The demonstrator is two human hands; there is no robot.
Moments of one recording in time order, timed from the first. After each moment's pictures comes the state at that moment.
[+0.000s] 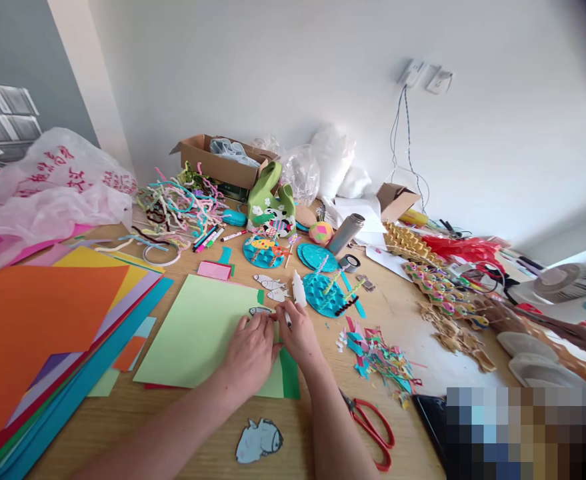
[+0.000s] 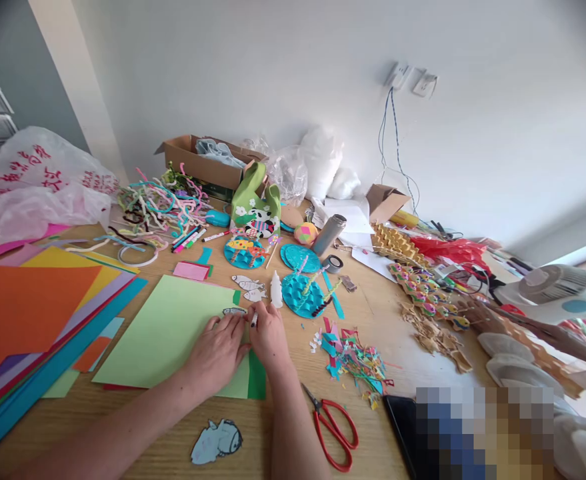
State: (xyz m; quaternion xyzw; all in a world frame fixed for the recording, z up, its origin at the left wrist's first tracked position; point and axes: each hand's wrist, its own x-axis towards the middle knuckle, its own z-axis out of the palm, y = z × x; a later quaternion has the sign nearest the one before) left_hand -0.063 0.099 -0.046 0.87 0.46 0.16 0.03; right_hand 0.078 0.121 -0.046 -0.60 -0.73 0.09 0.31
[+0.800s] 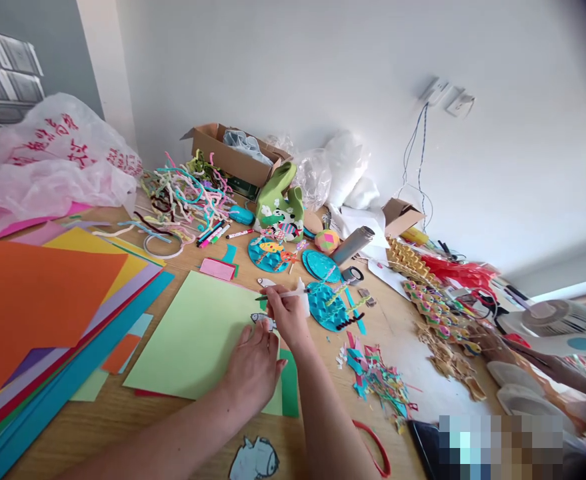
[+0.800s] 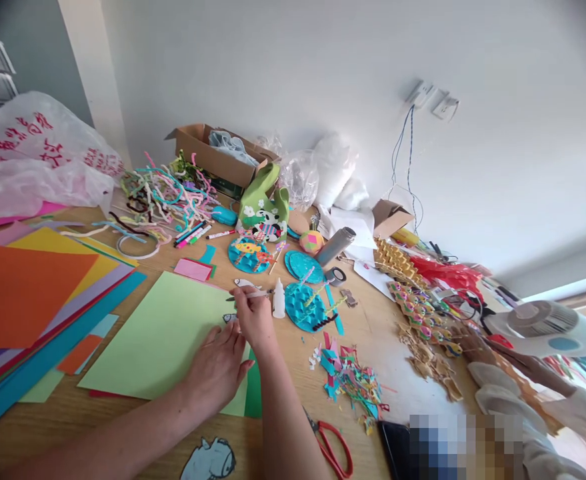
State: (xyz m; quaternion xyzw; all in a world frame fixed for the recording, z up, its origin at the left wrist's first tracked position) left_hand -0.054 0.095 -0.057 0.86 0.49 0.14 0.06; right_hand 0.036 0.164 -0.011 -0.59 -0.61 0.32 0.41
